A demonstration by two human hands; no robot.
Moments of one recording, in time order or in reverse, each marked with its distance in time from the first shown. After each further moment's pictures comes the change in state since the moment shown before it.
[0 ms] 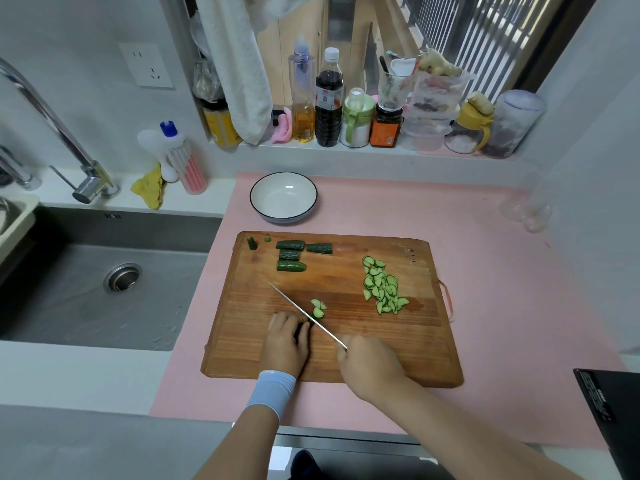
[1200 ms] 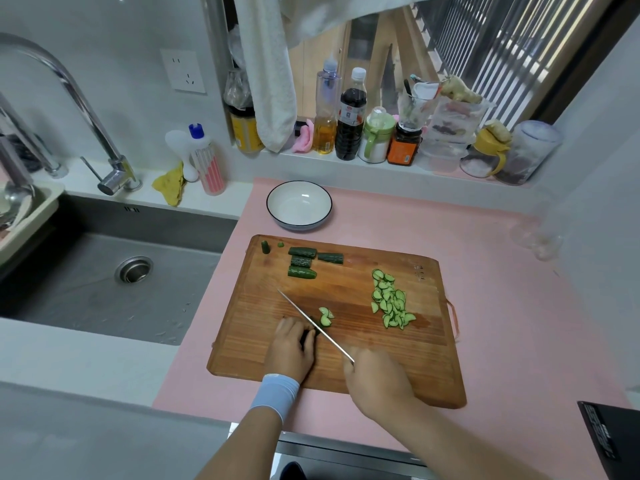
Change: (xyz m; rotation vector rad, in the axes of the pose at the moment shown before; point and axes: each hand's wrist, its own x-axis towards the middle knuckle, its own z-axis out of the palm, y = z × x) left_hand 0.000 0.001 -0.003 -0.025 -0.013 -0.041; right_hand -0.011 -0.004 -0.002 -0.084 0.040 -0.035
